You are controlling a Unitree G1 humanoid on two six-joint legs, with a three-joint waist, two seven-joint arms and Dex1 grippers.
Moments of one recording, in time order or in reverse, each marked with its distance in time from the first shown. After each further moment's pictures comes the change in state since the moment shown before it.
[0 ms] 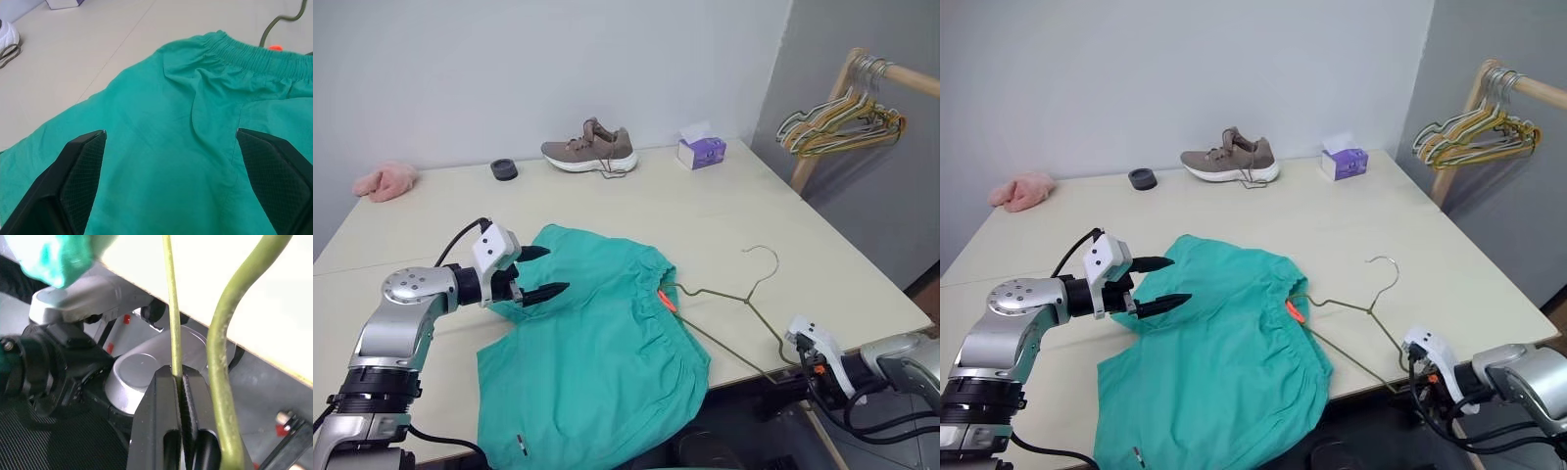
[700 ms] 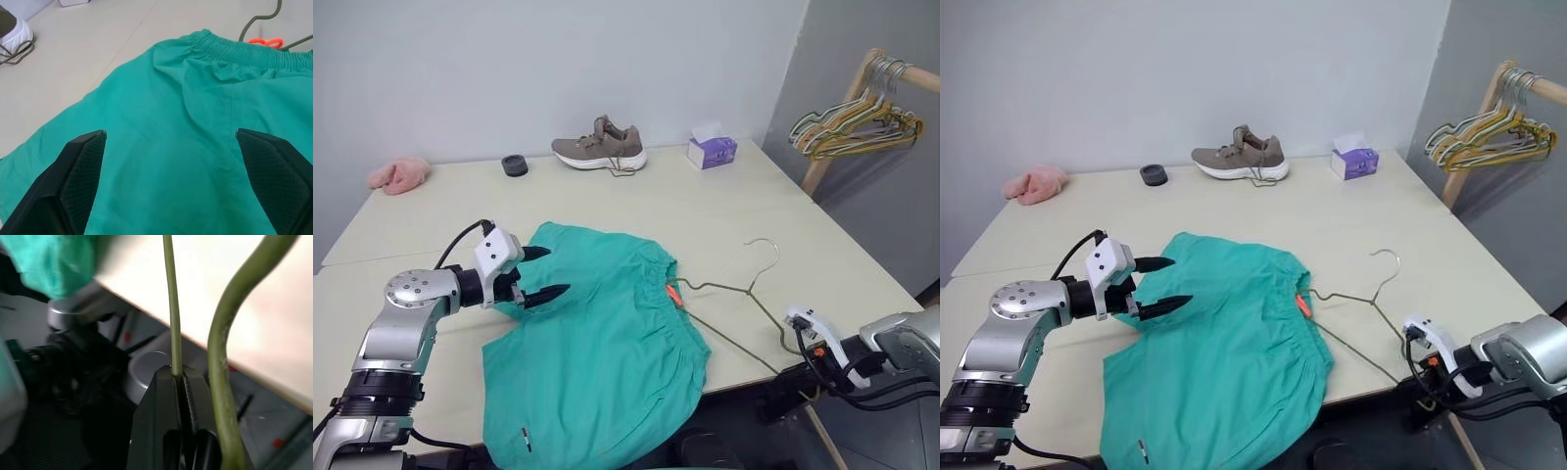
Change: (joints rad) left arm 0.013 -0.012 -0.001 0.003 0.036 -0.060 0.019; right arm -0.171 -0.033 0.039 0.066 0.122 0.201 0.018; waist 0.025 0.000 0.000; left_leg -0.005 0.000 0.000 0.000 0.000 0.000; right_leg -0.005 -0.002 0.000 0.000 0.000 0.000
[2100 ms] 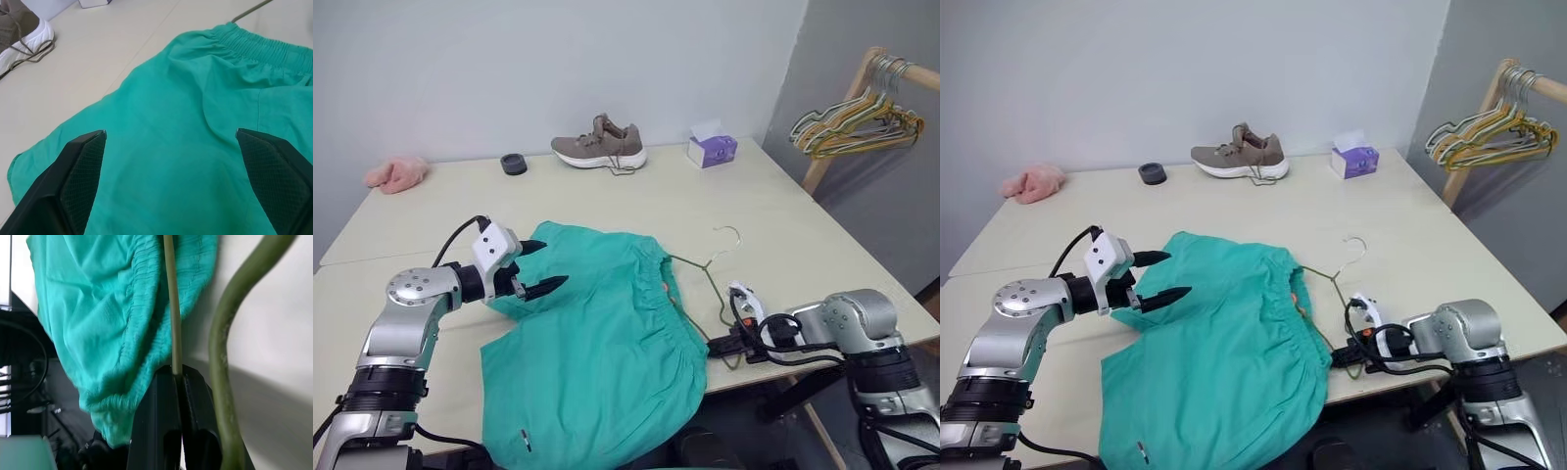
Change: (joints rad) left arm -0.023 -0.018 0.007 0.037 -0.002 -0.001 0.050; right arm -0.183 0.559 -0.167 0.142 0.031 0.218 -0.390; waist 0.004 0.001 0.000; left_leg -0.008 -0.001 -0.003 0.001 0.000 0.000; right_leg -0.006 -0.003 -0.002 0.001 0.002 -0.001
